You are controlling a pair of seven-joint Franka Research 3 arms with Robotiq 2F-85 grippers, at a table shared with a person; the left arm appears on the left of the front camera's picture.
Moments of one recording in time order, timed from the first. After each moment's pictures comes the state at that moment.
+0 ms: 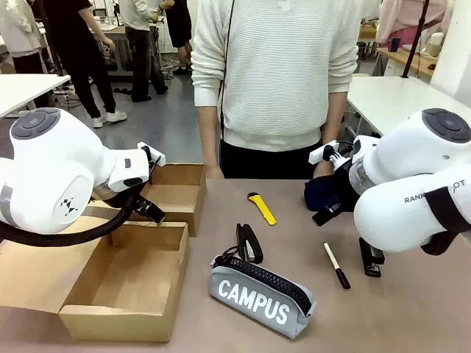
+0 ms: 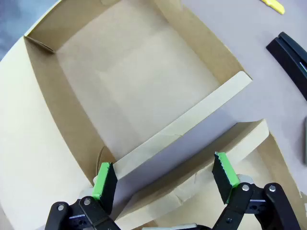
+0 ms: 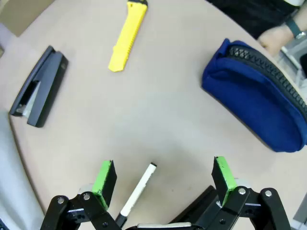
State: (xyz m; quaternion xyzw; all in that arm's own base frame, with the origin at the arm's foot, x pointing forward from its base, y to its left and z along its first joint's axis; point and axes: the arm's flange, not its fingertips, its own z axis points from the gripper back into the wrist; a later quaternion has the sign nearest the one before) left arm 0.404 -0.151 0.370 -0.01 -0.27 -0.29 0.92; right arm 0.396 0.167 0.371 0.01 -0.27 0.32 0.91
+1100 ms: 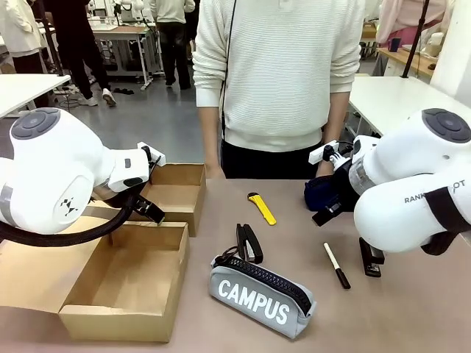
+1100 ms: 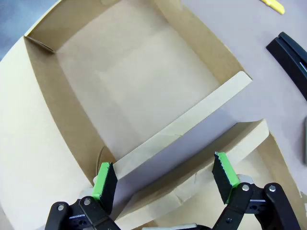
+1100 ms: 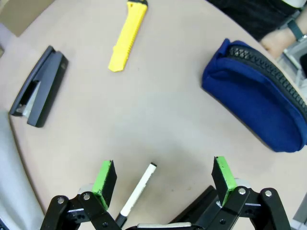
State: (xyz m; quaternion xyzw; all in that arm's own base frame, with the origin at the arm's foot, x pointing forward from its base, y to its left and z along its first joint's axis) left arm 0.404 -0.151 0.370 -0.01 -0.27 -0.29 0.92; right arm 0.396 0.167 0.371 0.01 -0.27 0.32 0.91
